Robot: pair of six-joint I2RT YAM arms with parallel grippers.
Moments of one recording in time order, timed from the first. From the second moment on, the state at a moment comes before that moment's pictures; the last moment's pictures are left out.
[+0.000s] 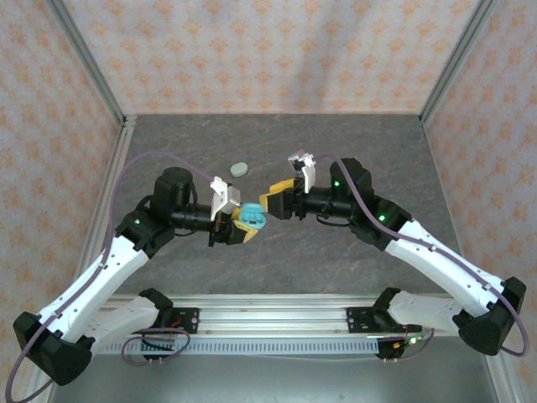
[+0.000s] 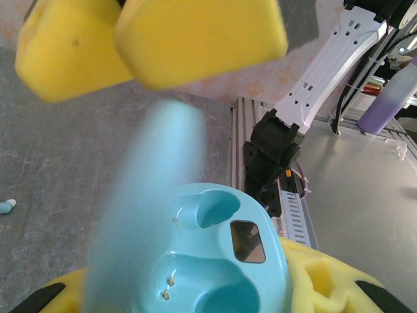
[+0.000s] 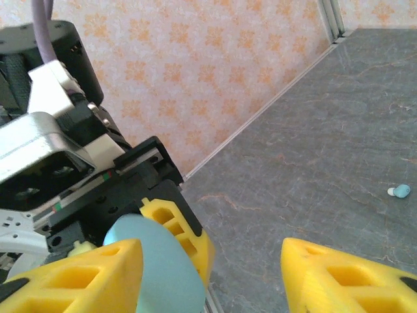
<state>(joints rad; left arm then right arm) -0.48 0.95 0.92 -0.47 0.94 0.18 0.79 1.07 1.08 -0.26 -0.46 0.45</state>
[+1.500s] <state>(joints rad) -0.48 0.93 0.89 -0.43 0.87 0.16 0.87 1.11 1.13 -0.44 -0.35 0.19</state>
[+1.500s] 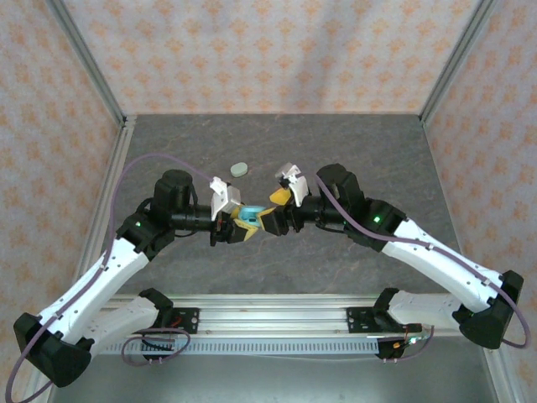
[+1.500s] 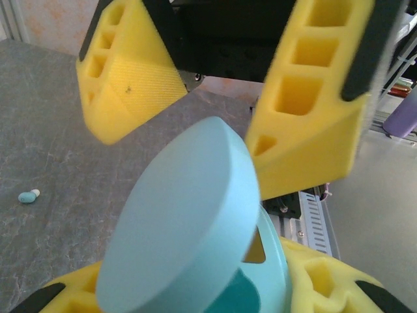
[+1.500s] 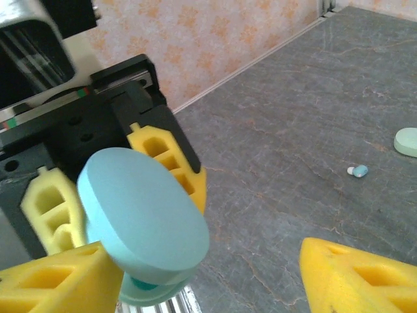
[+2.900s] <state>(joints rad) -0.49 0.87 0.86 -0.38 0.81 0.08 0.91 1.06 1.07 -0.28 -0.30 -0.09</state>
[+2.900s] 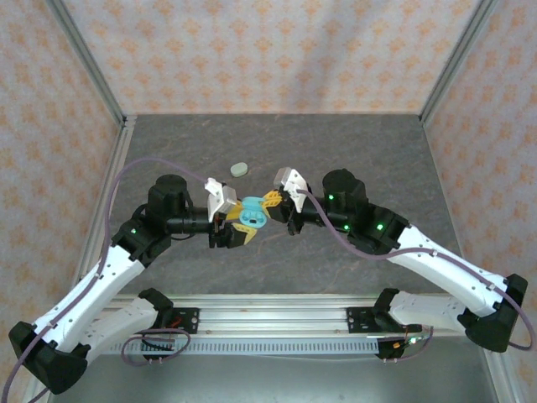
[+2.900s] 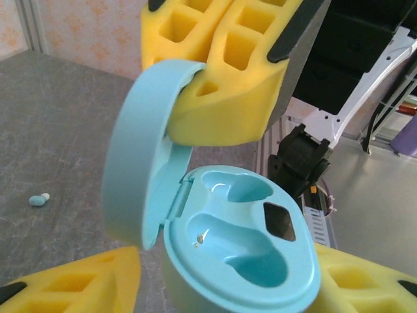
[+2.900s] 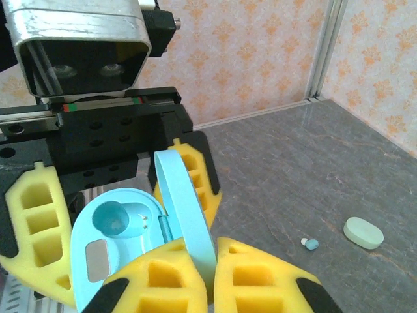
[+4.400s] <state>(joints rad) -0.54 0.87 0.79 -0.21 0.79 0.03 0.91 1.06 1.07 -0.32 -0.23 -0.11</state>
